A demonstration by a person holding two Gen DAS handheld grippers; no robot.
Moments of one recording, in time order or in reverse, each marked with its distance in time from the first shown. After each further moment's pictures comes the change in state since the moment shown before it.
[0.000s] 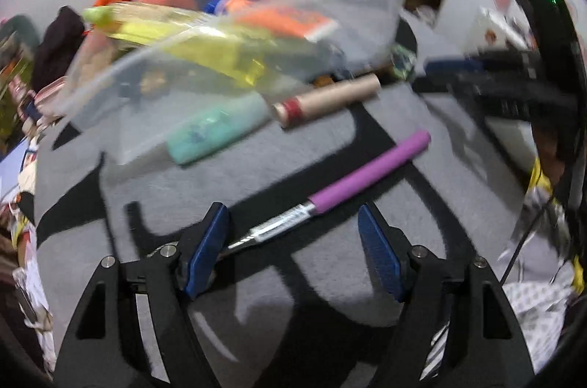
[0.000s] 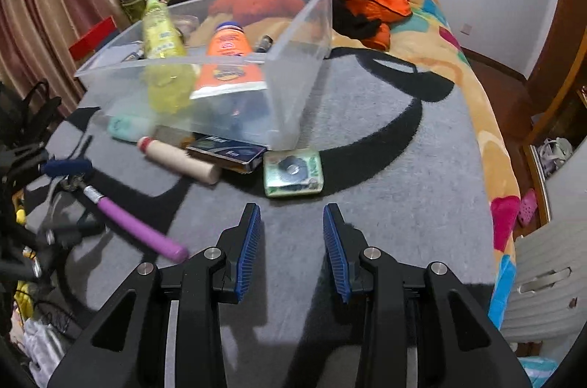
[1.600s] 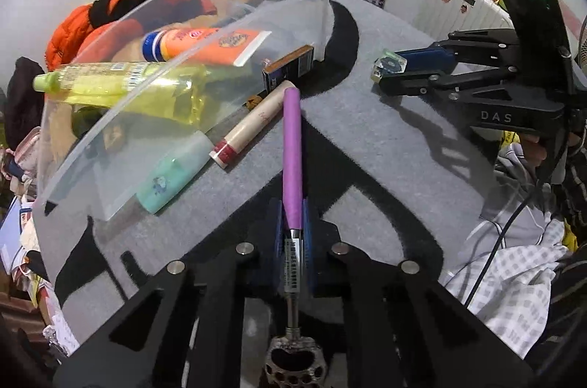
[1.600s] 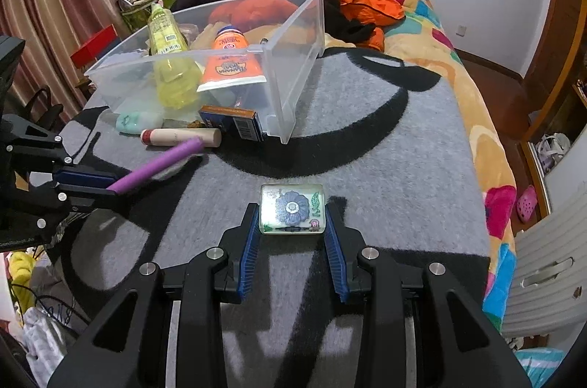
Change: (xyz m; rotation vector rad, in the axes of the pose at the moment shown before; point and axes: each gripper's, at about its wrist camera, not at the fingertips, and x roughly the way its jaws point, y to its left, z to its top) left arm -0.013 -0.015 0.025 0.192 0.066 -0.093; right arm -0.022 -0.007 -0.021 0.018 -0.045 0.011
